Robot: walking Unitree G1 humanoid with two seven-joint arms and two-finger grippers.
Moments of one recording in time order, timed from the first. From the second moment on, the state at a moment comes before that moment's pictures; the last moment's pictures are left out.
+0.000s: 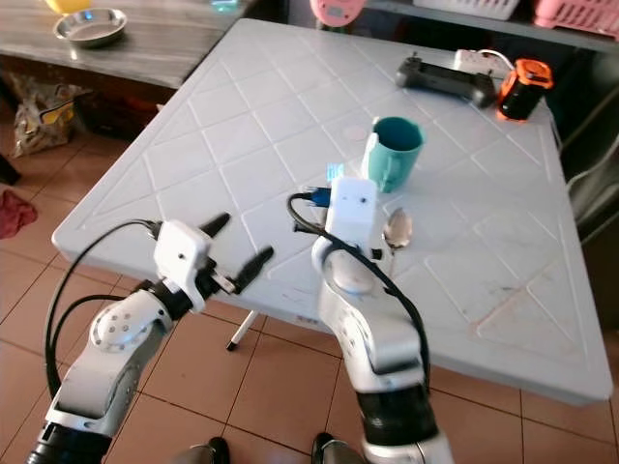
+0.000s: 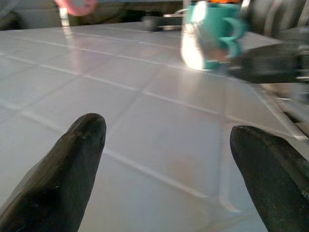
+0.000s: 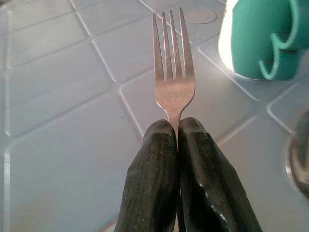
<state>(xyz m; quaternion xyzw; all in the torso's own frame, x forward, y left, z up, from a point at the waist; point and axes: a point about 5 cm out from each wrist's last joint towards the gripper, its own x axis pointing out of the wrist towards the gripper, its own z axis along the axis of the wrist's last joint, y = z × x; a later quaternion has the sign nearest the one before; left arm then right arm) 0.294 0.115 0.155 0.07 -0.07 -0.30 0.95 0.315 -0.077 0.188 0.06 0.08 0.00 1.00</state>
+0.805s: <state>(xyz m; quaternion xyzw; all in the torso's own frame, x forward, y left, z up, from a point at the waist) 0.322 0.123 0.165 0.07 -0.10 -0.18 0.98 0.269 -0.153 0.182 -0.02 -0.07 -0.08 0.99</state>
